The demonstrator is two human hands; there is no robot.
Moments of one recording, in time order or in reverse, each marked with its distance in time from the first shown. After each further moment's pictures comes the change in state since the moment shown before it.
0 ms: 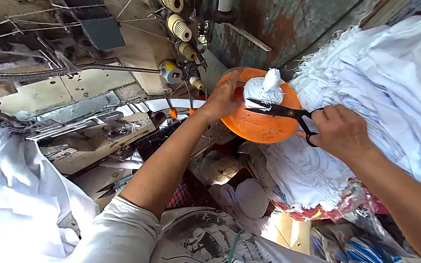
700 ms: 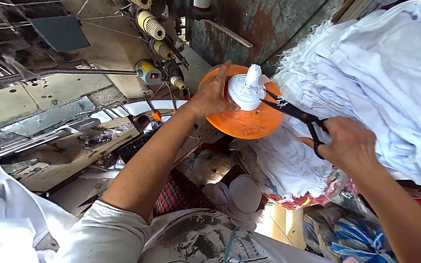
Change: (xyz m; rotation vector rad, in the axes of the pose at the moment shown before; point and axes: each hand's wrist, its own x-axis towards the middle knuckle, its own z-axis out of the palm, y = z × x) left_hand 0.010 0.006 -0.001 0.124 -0.072 0.010; right_hand -0.054 -0.004 -0.033 0.119 -0.082 0.329
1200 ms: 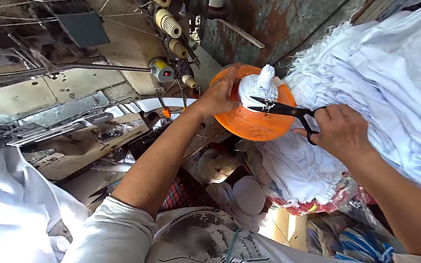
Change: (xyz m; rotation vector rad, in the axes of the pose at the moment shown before) left_hand -0.003 -0.011 -0.001 -0.099 -0.007 0.072; right_hand 0.042 -0.002 0.028 -0.133 0.062 -0.225
